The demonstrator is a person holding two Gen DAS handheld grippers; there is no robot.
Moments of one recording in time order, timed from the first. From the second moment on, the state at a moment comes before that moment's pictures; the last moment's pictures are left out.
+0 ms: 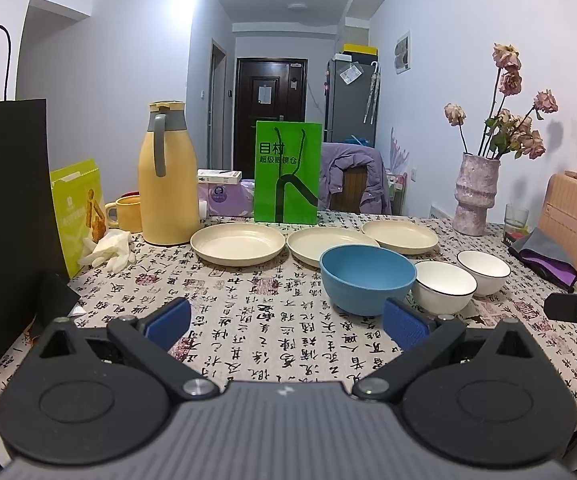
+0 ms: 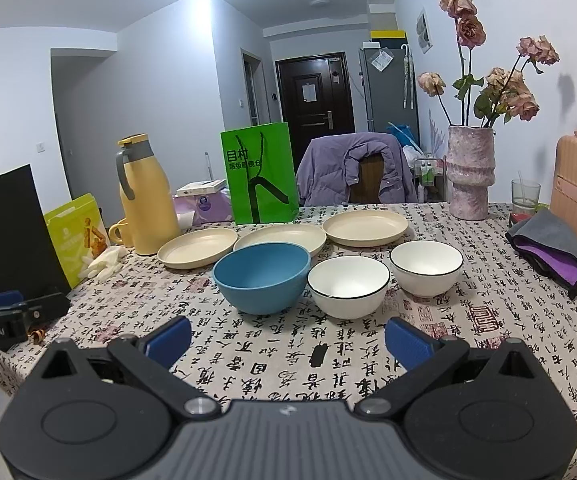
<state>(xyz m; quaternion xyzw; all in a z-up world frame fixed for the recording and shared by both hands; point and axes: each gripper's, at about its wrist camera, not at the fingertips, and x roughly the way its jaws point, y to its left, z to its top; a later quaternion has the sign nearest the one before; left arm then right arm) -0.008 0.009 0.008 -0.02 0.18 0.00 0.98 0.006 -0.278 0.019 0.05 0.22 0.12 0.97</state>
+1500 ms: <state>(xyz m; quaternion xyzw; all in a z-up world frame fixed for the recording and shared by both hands) 0.112 0.052 0.009 -0.07 0.21 0.05 0.97 0.144 -0.230 0.028 0.04 0.21 0.15 0.96</state>
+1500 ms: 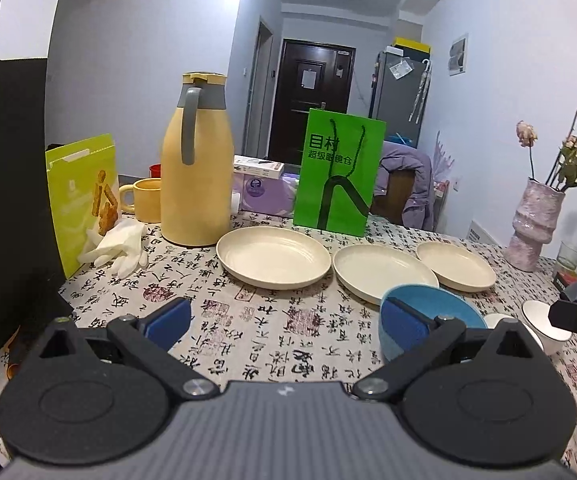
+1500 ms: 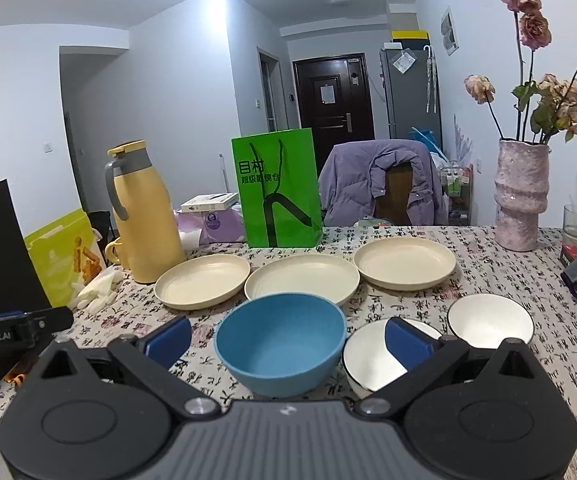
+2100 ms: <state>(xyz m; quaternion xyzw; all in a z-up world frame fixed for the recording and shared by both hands) 0.165 0.074 0.010 -0.09 0.22 0.08 0.97 0.200 -0.201 0.038 0.03 0.21 0.17 0.96</state>
